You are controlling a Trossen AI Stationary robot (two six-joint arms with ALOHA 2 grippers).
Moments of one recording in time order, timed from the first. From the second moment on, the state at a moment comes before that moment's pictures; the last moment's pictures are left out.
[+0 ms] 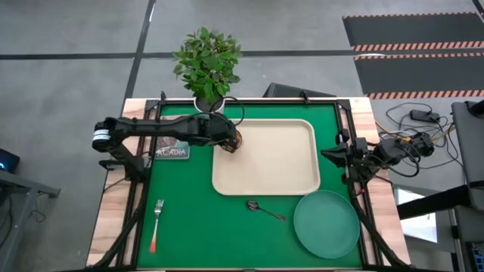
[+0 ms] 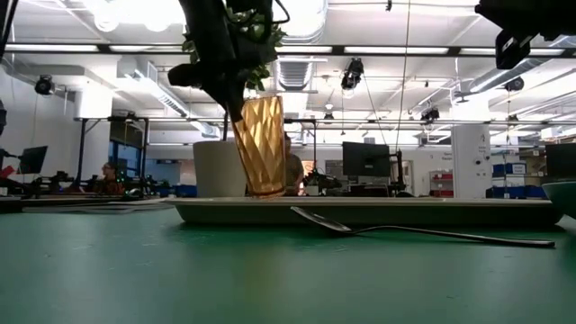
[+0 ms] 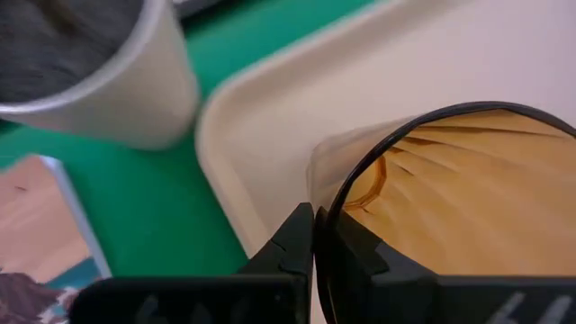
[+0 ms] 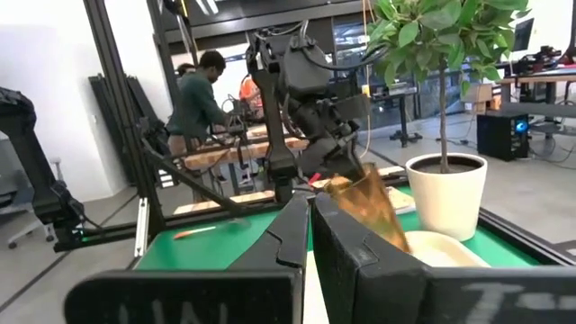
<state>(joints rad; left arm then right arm) 0.13 1.59 1.37 -0.91 -0.47 -0.85 0.34 0.07 0.29 -0.09 0.39 0.11</state>
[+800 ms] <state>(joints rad) 0.15 1.59 1.31 -0.87 -0.52 -1.04 0.34 0.07 0.29 -0.10 0.39 0.11</state>
